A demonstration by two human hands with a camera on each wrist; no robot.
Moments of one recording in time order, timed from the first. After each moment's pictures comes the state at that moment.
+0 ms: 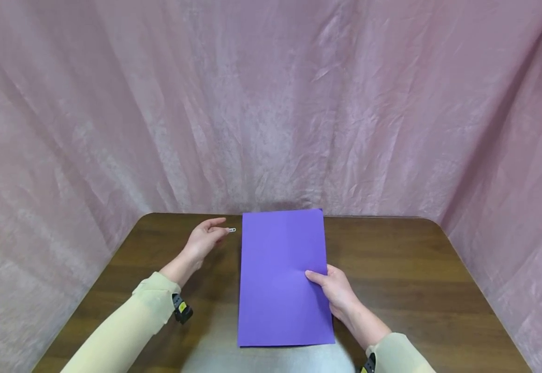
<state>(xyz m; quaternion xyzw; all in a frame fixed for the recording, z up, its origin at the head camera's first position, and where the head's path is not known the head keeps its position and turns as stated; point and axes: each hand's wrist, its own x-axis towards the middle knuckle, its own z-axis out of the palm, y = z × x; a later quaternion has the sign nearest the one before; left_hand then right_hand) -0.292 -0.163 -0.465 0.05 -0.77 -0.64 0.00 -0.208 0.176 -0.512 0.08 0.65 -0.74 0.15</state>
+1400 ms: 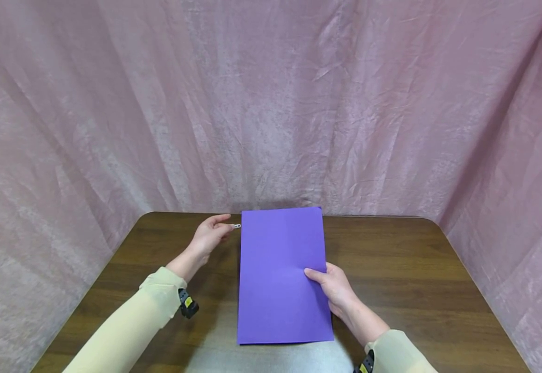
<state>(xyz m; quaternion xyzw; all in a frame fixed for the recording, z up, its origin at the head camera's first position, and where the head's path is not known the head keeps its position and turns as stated) -0.297 -0.146 -0.459 0.06 -0.75 -0.66 0.01 -0.208 0.176 -0.511 0.08 0.64 -0.75 0.16</state>
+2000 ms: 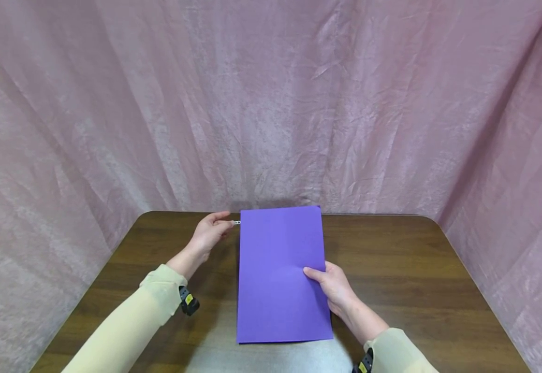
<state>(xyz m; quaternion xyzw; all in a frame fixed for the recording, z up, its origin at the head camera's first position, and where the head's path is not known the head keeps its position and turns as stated) -0.301 -0.145 -0.455 0.05 -0.75 -0.66 -0.01 -0.209 0.176 -0.512 0.09 0.64 -0.75 0.15</state>
